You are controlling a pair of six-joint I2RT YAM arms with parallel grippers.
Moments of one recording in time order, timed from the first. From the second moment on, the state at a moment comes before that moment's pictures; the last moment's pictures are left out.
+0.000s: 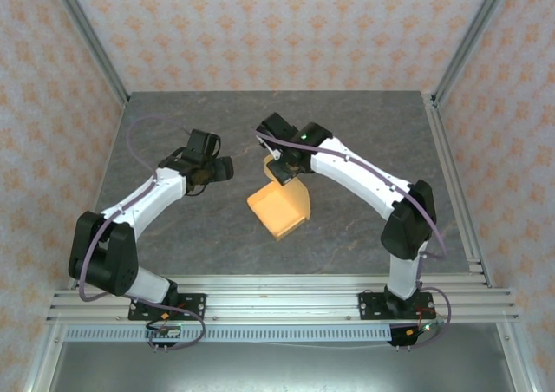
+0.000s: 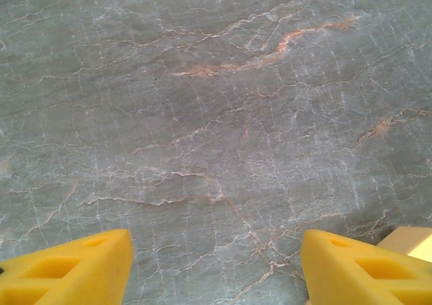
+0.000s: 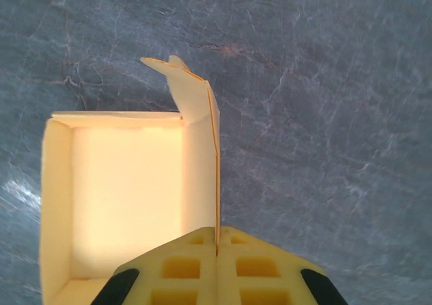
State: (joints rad) left arm -0.26 1.46 1.01 -0.50 -0.10 -0.42; right arm 0.81 1.86 1.82 -1.13 0.22 0.03
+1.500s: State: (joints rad) left arm -0.26 1.14 0.62 -0.36 -0.05 -0.55; right arm 0.85 1.46 1.58 -0.94 0.53 0.24
